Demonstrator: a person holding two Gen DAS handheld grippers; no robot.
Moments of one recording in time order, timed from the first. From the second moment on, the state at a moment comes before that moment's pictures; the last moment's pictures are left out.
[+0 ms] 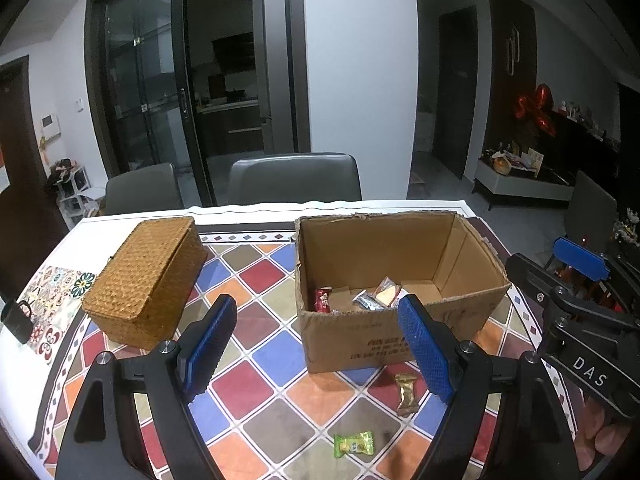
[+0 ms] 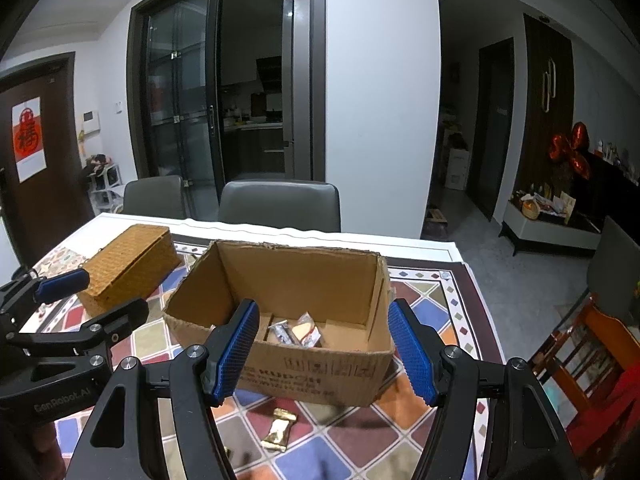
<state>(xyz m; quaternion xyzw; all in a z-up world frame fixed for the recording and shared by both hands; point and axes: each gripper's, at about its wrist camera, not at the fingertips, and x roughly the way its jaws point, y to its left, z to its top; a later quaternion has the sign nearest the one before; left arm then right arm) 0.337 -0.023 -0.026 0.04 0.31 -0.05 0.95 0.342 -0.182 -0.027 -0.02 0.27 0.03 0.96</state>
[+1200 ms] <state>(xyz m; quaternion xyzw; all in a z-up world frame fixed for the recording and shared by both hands) 0.285 -0.019 -0.096 0.03 0.34 -0.03 0.94 0.305 -0.173 -0.088 -0.02 0.31 0.04 0.95</state>
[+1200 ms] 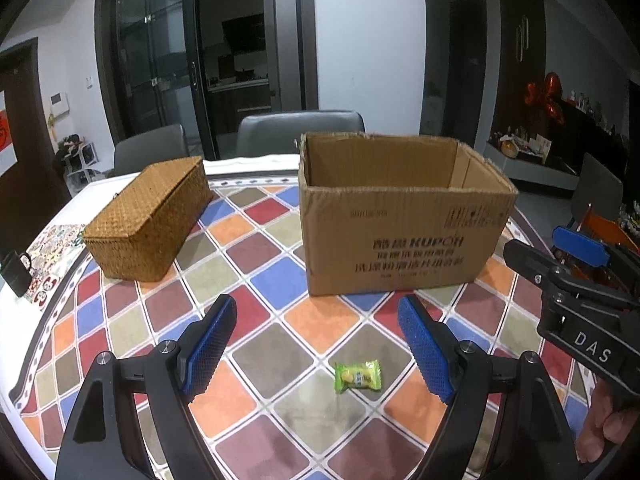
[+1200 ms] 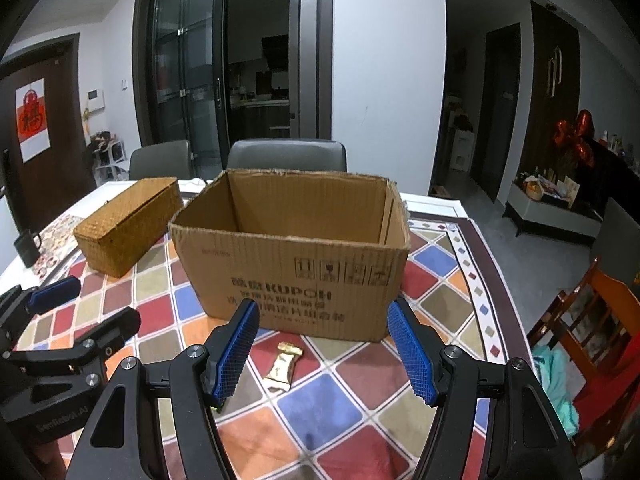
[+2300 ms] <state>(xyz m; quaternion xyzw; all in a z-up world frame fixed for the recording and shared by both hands) 0.308 -0.030 -0.195 0.01 0.43 -0.05 0.90 0.337 -0.162 -0.169 -0.03 0.39 0.06 0.92</state>
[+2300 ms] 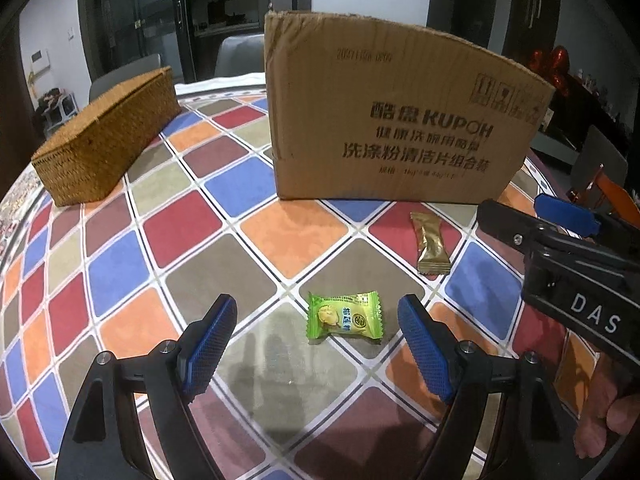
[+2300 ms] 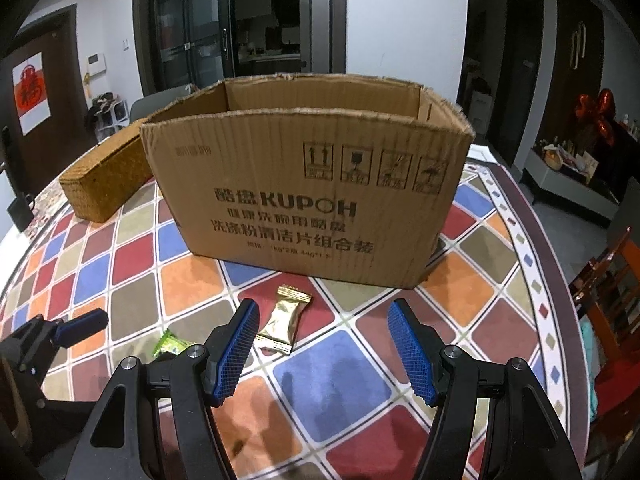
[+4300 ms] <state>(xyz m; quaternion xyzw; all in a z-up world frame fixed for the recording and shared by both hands) 0.313 0.001 -0.206 -0.02 0.43 -0.04 0.90 0.362 -0.137 -0.201 -0.02 0.42 0.07 0.90</state>
